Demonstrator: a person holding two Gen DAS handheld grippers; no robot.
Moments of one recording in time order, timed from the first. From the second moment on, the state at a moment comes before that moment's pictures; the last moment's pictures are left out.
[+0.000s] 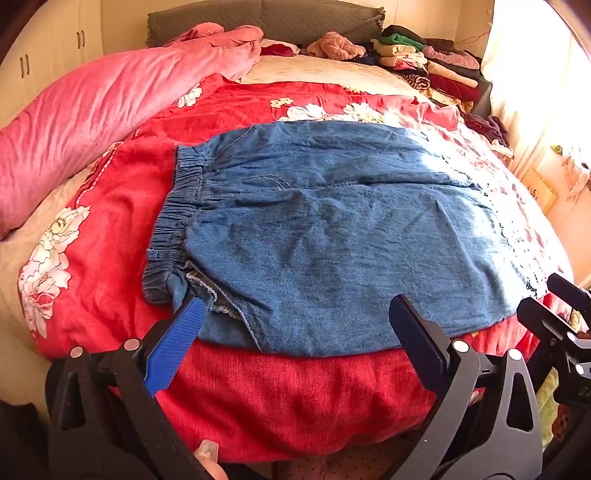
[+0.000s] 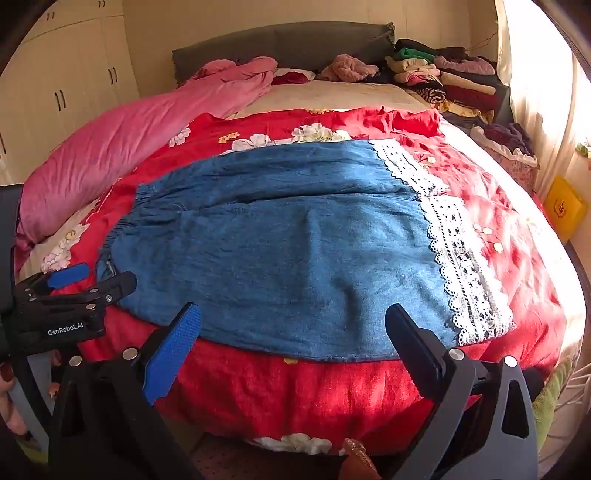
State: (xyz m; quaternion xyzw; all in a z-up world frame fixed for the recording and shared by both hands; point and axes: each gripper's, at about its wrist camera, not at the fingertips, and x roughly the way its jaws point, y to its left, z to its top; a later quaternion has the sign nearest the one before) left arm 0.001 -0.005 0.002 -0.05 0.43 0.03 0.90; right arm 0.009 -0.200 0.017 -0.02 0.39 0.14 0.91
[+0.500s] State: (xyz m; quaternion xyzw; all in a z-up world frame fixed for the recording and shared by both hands) left arm -0.001 -0.006 0.002 -0.05 0.43 0.03 0.90; right arm 0.009 -0.199 0.017 -0.02 0.39 0.14 0.91
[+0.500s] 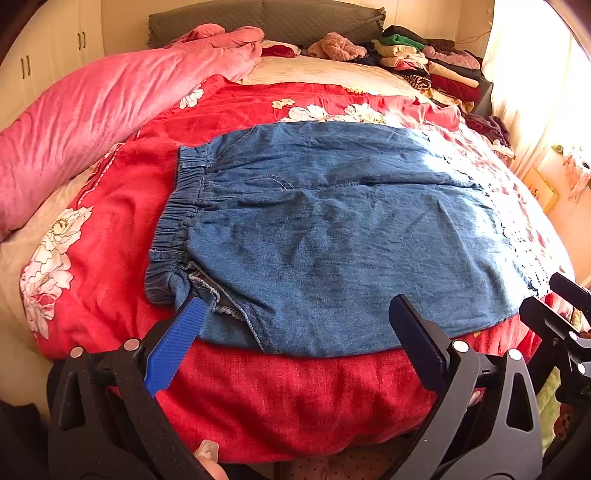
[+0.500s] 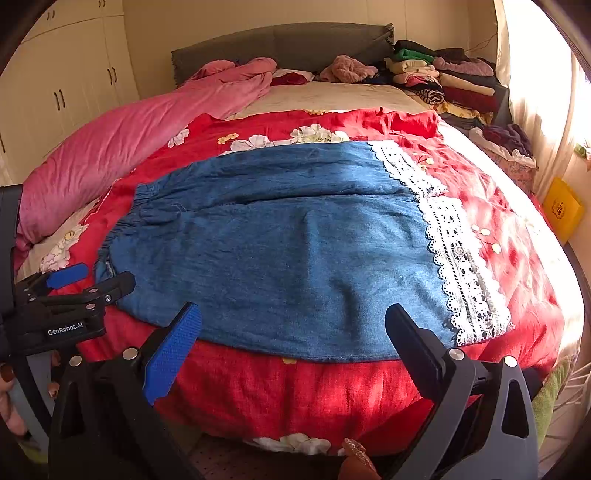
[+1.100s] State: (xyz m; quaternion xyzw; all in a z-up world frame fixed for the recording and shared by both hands) left arm -0.002 -0.005 0.005 -0.05 0.43 0.03 0.90; right arm 0.009 -0.199 0.017 -0.02 0.39 0.14 0.91
